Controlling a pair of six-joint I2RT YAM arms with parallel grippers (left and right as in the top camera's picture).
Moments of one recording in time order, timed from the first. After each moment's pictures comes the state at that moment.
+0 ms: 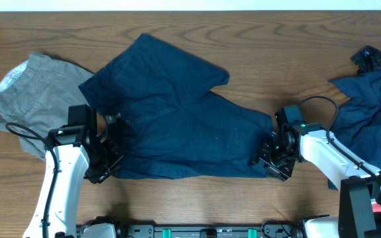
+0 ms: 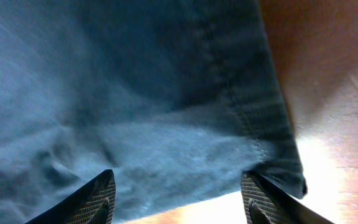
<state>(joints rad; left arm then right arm) 0.13 1.27 0.81 -1.12 0.15 -0.62 0.18 1.55 0.70 -0.78 -0.38 0.69</state>
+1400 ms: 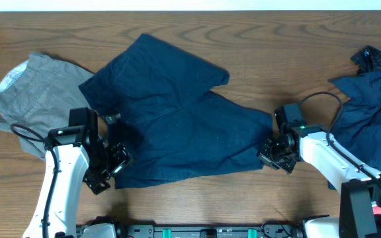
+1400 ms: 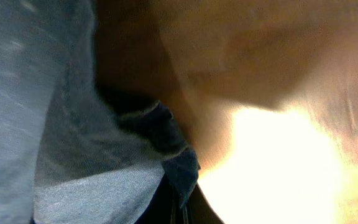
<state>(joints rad) 0.13 1.27 0.81 -1.23 0.24 -0.55 0.17 1.53 0.69 -0.67 -0.23 0.77</state>
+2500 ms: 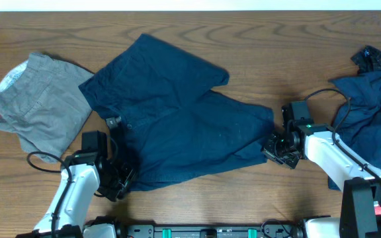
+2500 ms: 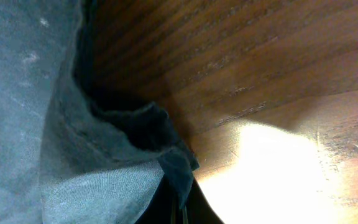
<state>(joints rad) 0.13 1.26 0.47 -0.80 0.31 -0.88 0.13 1.53 0.69 -0.63 -0.22 0.73</state>
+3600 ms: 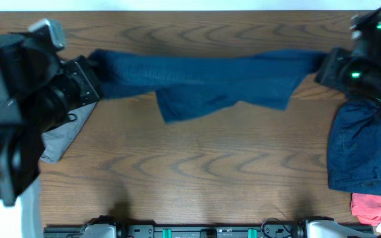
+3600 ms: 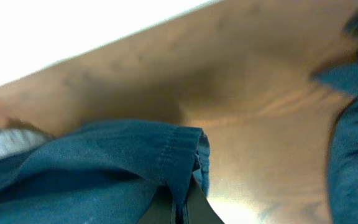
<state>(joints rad) -0.01 1.27 1.99 -1.31 0.29 -0.43 0.04 1.40 1.99 -1.35 -0.12 0.39</state>
